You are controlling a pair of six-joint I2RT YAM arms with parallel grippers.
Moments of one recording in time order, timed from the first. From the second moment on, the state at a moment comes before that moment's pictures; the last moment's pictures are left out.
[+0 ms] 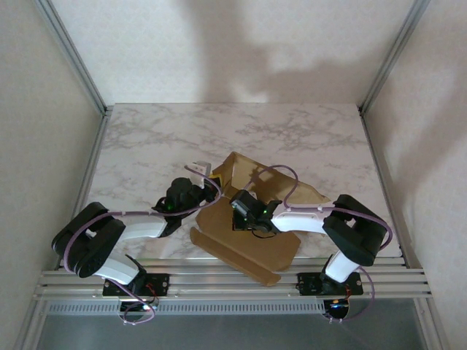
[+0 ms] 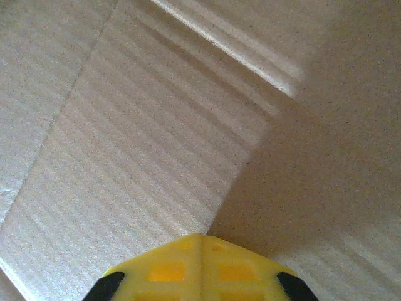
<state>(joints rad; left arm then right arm) -0.63 1.48 0.44 0.78 0.02 -0.37 1.00 1.63 0.78 -0.21 0.07 0.87</state>
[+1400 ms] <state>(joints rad) -0.63 1.57 0.51 0.75 0.04 -0.32 0.85 1.34 1.04 -0.52 -0.16 0.37</state>
